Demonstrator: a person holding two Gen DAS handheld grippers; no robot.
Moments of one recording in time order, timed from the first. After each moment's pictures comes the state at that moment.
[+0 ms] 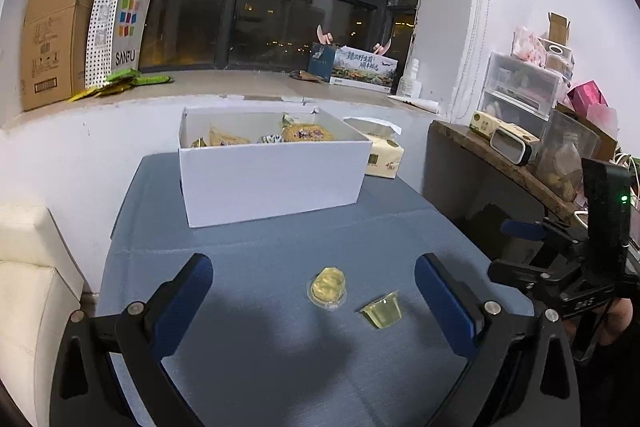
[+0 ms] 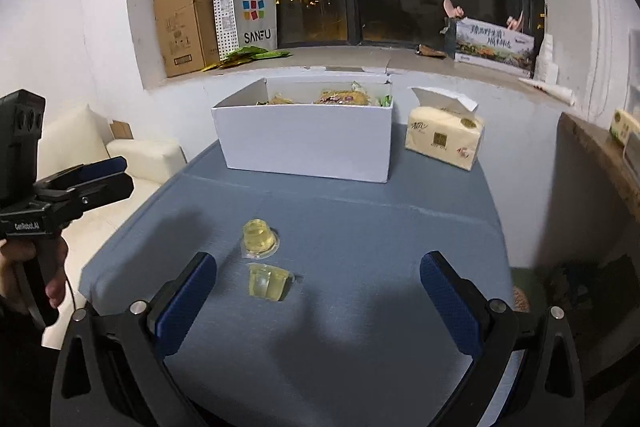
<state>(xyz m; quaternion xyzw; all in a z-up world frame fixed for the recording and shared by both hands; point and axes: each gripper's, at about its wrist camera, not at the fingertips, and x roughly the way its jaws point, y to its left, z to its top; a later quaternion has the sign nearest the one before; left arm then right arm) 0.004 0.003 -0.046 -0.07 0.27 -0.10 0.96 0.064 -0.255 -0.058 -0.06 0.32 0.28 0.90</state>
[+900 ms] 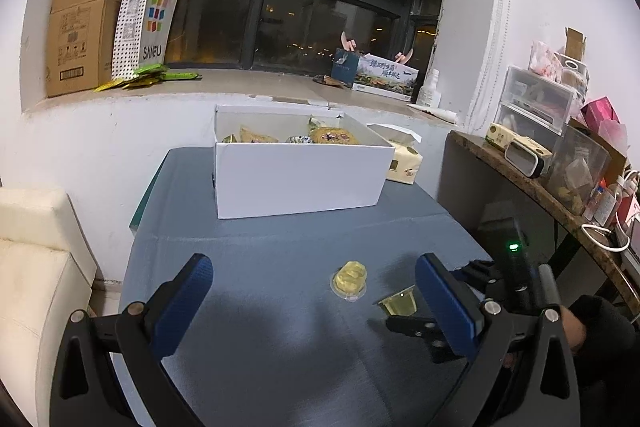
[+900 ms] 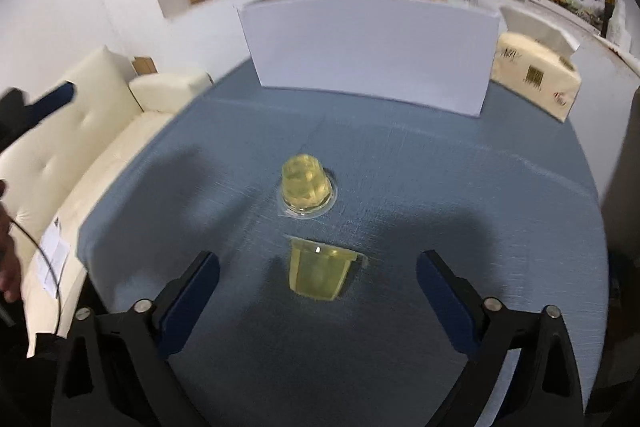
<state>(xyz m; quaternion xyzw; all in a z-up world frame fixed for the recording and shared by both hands) -0.014 0.029 -0.048 -0.09 0.27 -0.06 0.96 0.107 -0.173 -0.137 -0.10 0.44 0.34 0.83</state>
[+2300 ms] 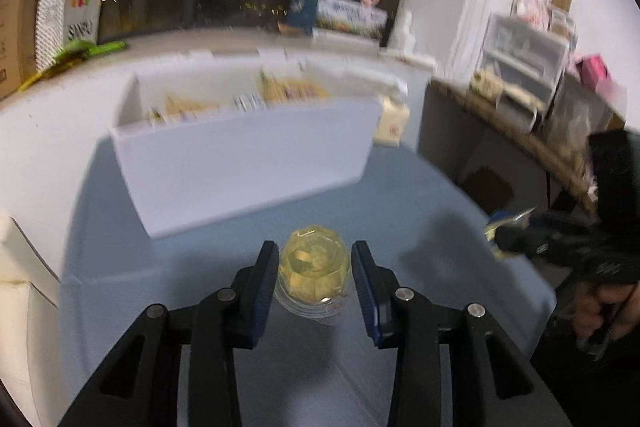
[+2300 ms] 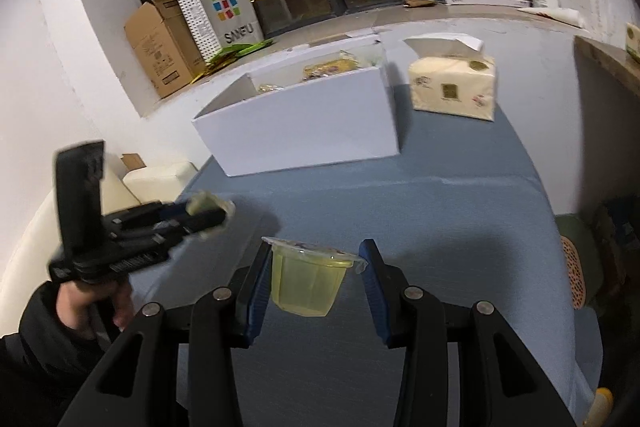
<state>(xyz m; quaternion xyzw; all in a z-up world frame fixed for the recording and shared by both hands) 0.106 0.010 -0.077 -0.05 0.33 -0.15 0.93 0.119 -0.257 -0.083 0.05 0.38 0.30 0.87</state>
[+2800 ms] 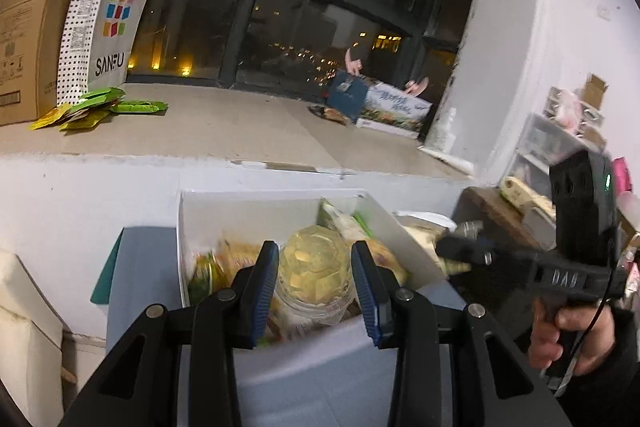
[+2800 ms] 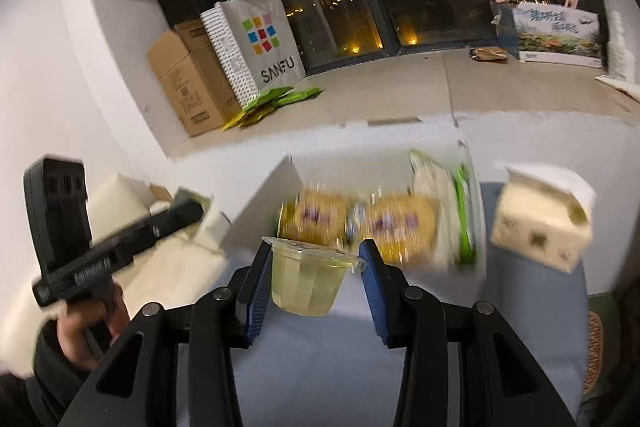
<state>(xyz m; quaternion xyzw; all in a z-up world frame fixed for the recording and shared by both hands) 0.235 0.096 0.007 -0.12 0.27 -0.11 0.95 0.267 -0.158 0.000 0.06 0.35 0.36 0.86</state>
